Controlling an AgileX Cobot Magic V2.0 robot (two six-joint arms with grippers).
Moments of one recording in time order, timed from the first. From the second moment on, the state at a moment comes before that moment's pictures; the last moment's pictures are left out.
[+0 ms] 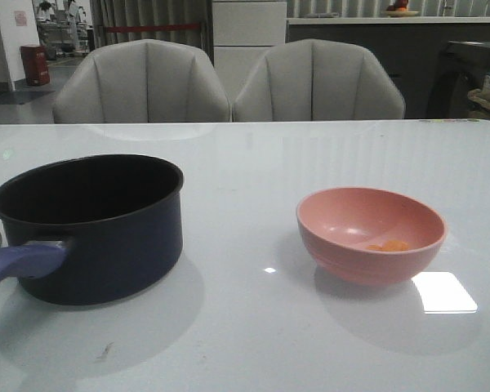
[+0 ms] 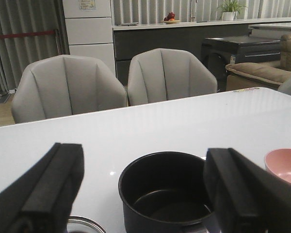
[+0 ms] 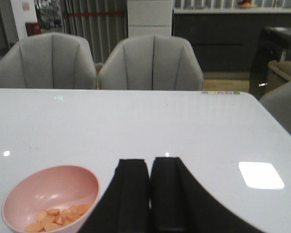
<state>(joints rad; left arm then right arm) -0.31 0.08 -0.28 -0.09 0.26 0.10 0.06 0.13 -0.20 -0.05 0.19 0.12</state>
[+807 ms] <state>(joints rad) -0.31 0.07 -0.27 -0.09 0.26 0.10 0.07 0.93 -0.60 0.14 0.38 0.12</state>
